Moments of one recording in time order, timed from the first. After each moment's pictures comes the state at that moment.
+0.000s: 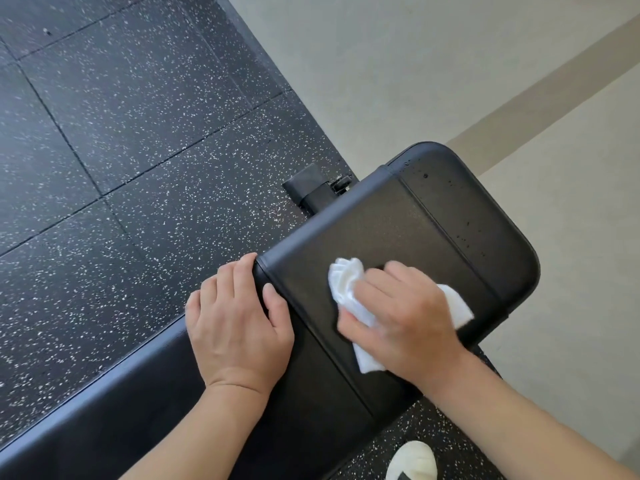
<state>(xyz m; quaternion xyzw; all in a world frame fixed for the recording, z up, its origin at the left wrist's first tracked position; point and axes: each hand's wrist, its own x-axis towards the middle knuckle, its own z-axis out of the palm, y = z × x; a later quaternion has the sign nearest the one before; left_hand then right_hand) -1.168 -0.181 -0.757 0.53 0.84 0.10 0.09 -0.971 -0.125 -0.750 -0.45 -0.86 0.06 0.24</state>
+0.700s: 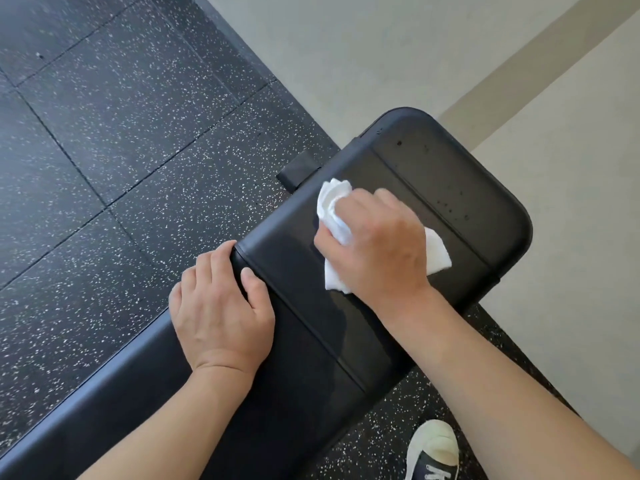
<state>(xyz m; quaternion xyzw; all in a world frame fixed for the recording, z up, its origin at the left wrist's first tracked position) -1.164 -0.180 -0.755 0.53 0.84 0.09 0.10 -0.990 -0.088 -0.750 -0.58 -0.76 0.05 0.28</state>
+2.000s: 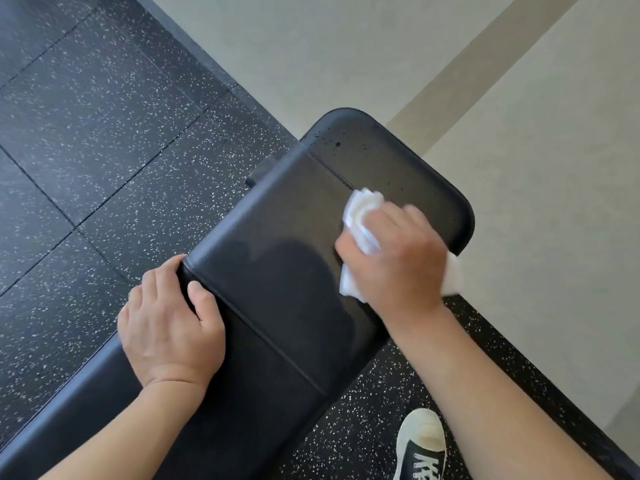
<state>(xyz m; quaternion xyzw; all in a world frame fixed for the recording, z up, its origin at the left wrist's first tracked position) -1.158 -0.179 -0.751 0.52 0.85 0.09 0.10 -0.914 -0.107 -0.757 -0.65 -0.70 0.00 0.30</state>
